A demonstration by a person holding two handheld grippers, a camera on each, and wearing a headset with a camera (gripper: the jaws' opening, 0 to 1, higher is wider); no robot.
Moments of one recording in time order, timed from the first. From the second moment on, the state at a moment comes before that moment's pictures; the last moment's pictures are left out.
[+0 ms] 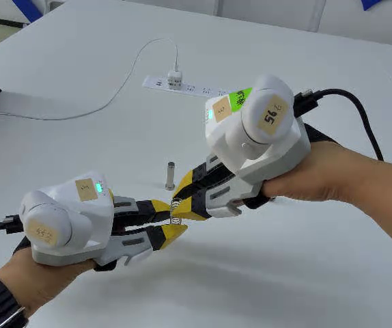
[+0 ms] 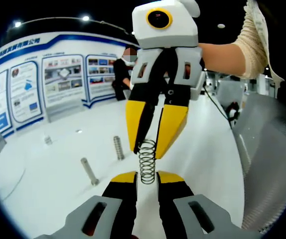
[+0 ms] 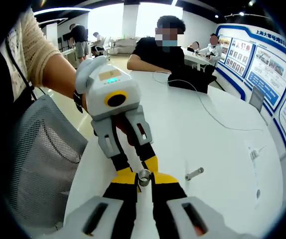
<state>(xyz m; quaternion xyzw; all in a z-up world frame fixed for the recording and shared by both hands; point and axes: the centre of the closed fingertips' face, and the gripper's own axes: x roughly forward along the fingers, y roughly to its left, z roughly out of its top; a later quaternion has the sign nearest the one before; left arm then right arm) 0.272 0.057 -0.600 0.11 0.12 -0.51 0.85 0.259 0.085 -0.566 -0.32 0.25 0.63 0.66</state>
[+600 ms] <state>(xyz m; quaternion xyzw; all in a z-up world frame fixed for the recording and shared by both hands) 0.283 0.073 -0.601 0.09 0.14 -0.47 0.87 0.268 0.083 -0.561 -0.32 0.25 0.62 0.67</state>
